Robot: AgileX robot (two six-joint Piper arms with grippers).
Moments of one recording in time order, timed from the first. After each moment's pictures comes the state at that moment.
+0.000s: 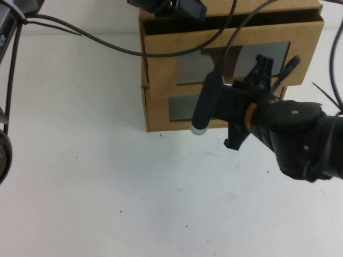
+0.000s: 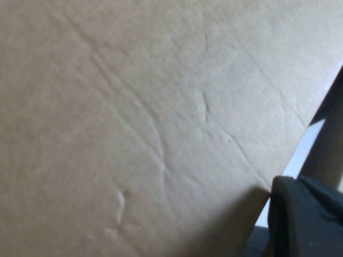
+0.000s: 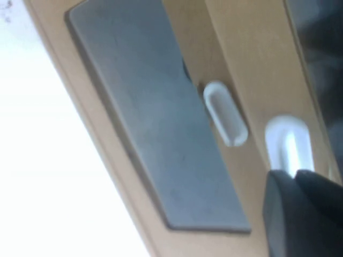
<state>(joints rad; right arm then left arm) 0.73 1.64 -1.08 -1.54 0.46 0.64 -0.38 2.13 -2.42 -0.71 1.27 0.20</state>
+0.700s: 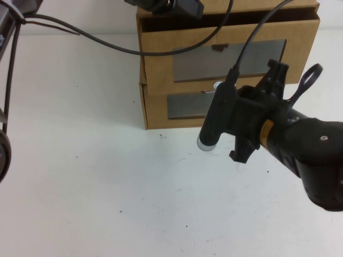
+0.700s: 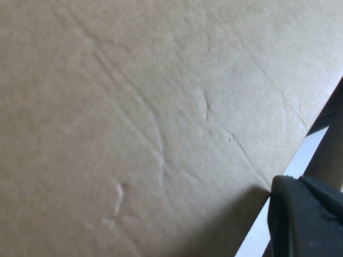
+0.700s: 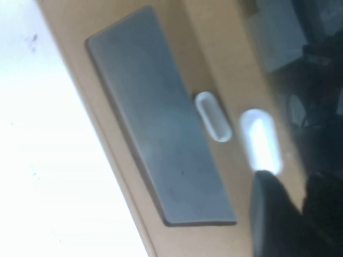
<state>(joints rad) 0.80 1.48 -0.95 -1.64 0.47 0.76 -0.38 2.13 -2.42 -0.70 1.26 0.20</state>
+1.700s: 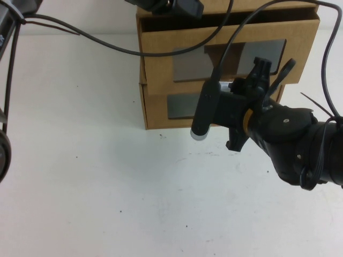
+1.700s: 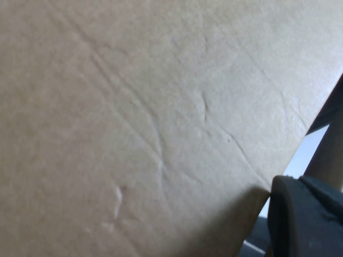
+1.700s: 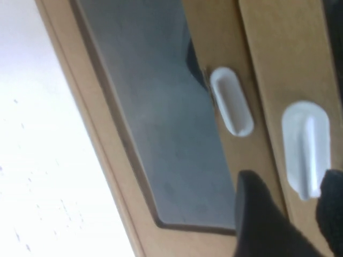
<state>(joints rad) 0.74 1.66 -1.06 -1.65 0.50 0.69 -0.38 2.13 -2.42 -0.70 1.26 0.22</state>
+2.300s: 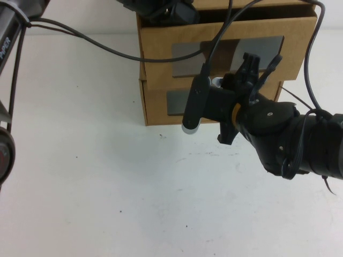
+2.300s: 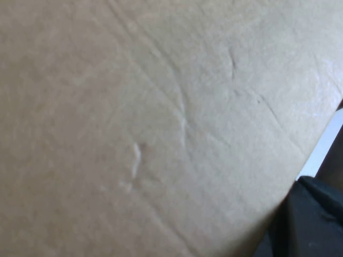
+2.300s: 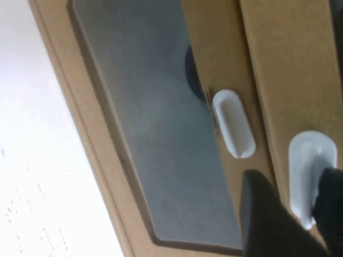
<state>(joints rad) 0.74 1.73 -1.13 -1.66 0.50 0.69 -0.38 2.15 -2.42 -0.68 1.26 0.24</state>
